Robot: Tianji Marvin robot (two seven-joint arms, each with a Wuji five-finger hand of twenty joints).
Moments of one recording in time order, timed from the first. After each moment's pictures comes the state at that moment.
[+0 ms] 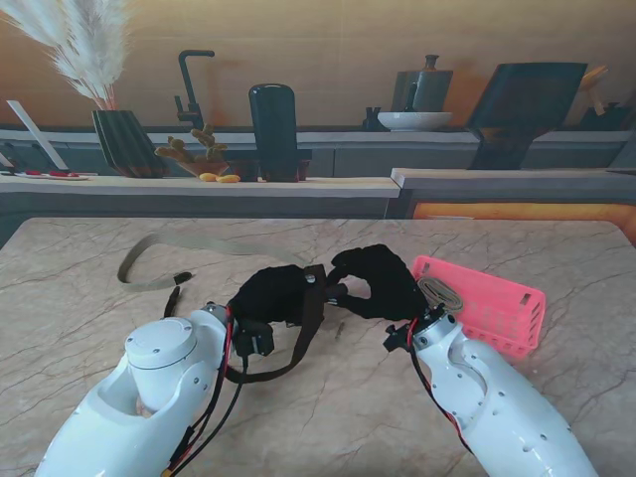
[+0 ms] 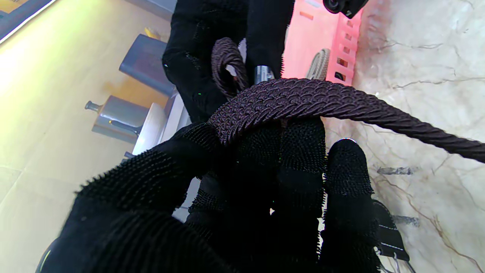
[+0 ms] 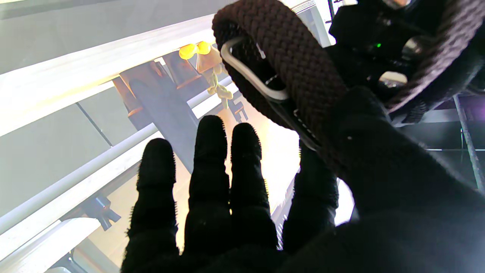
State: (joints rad) left arm 1.54 -1.24 -1.18 -1.85 -0.56 0.49 0.05; right arm -1.42 -1.15 1.10 -1.38 -0.82 -0.59 -0.51; left_hand 0.93 -0.44 0.68 -0.07 0.65 0.25 0.93 0.69 1.07 0.24 0.85 0.72 0.92 0.32 1.06 0.75 0.39 0.38 1.25 0.64; right_hand 0.63 -0.55 0.70 -0.23 0.69 -0.38 0.95 0.22 0.72 0.02 0.55 0.34 0.68 0.01 0.45 0.53 0.31 0.17 0.88 0.68
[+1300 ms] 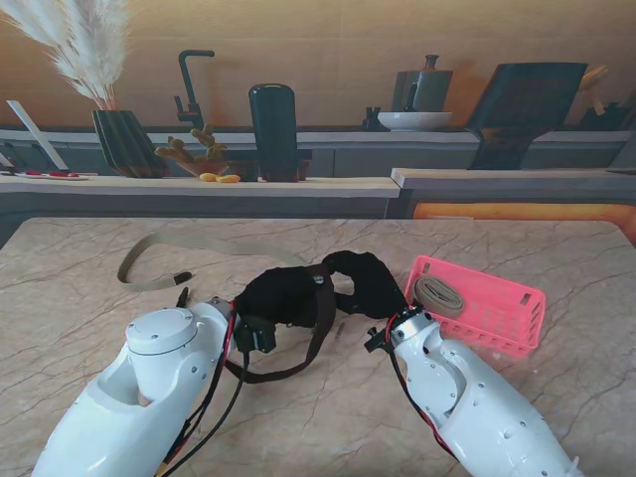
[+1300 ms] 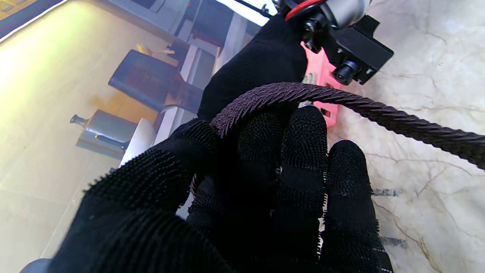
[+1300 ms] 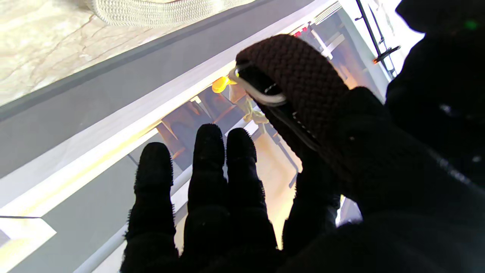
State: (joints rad) left arm 1.50 -1.24 -1.18 -1.85 -0.60 0.58 -0.01; right arm -1.35 -1.18 0.98 -1.30 -0.61 -0.42 -0.43; left_hand 0.96 -0.43 0.60 -0.07 0.65 0.24 0.92 0.58 1.06 0.24 0.77 0.65 0.92 0.33 1.01 0.71 0.37 0.38 1.25 0.64; right_hand 0.61 -0.56 0.72 -0.23 0.69 -0.40 0.95 0.17 0.68 0.07 0.52 0.30 0.62 0.03 0.43 0.48 0.27 0.20 0.86 0.64
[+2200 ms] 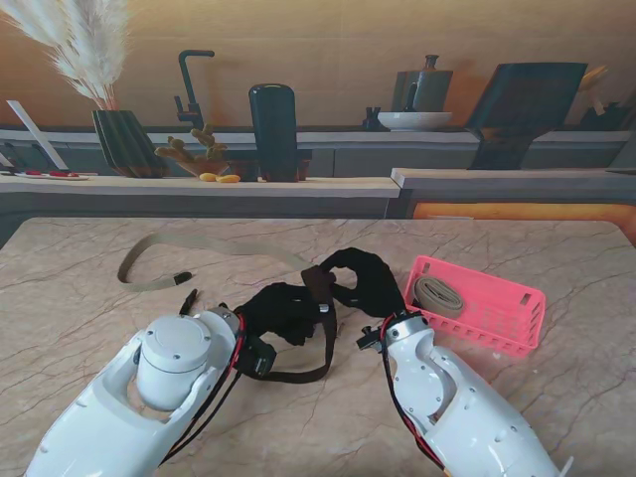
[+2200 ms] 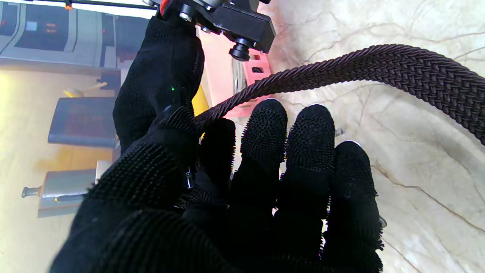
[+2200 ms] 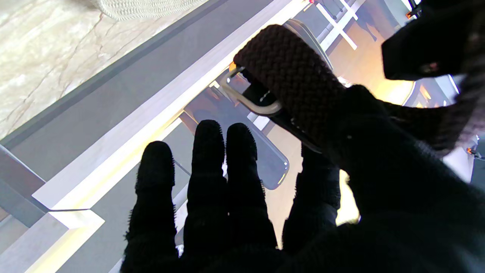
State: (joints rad) left arm 1.48 -1.17 -1.10 -1.82 -0.20 0.54 -0.15; right arm -1.37 -1.23 0.98 -1.30 -0.51 -0.33 -0.49; left_hand 0.97 -0.43 0.38 -0.07 0.74 0.19 0.93 0.54 1.12 0.27 0.80 0.61 0.95 0.38 1.05 0.67 0.37 0.42 1.27 0.67; right_hand 0.62 -0.57 0.74 -0.23 0.69 -0.41 0.96 0.16 0.70 0.07 0.61 0.34 0.62 0.03 0.53 0.53 0.27 0.19 0.93 0.65
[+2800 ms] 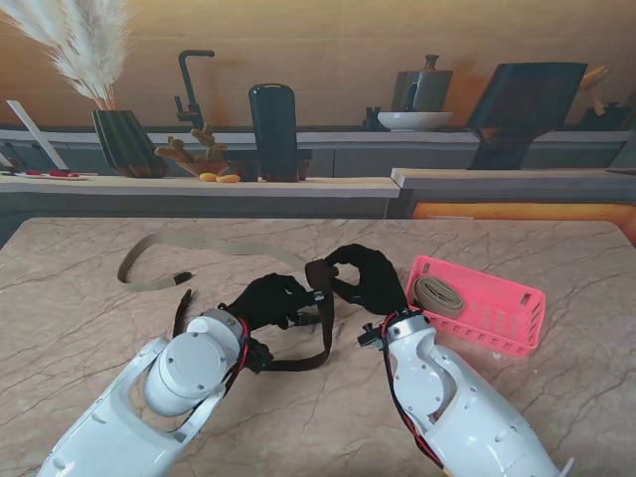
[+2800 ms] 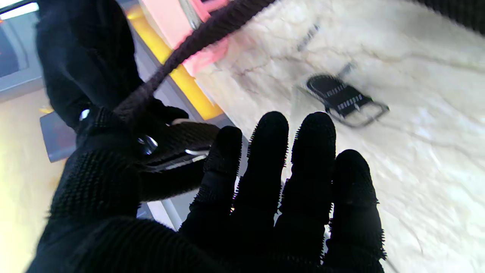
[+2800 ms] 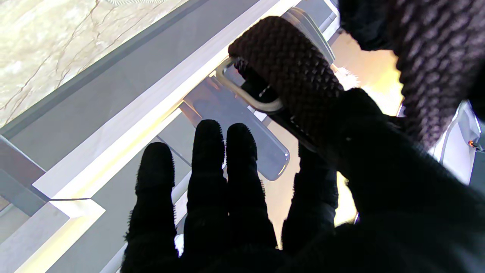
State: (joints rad) left arm 1.49 -1.17 -1.05 -1.80 0.19 0.41 -0.03; right arm -1.37 -1.23 0.99 -1.31 -0.52 -0.33 -0.51; left_hand 0.77 -0.32 0.05 -0.07 0.69 0.26 0.71 0.62 0.94 0.32 0.71 0.61 0.82 0.44 0.98 0.68 0.24 0.45 1.24 0.68; right_hand 0.62 -0.55 0.73 -0.23 0.69 -0.38 0.96 0.16 0.70 0.07 0.62 0.34 0.62 0.03 0.54 0.53 0.25 0.19 0.93 0.65
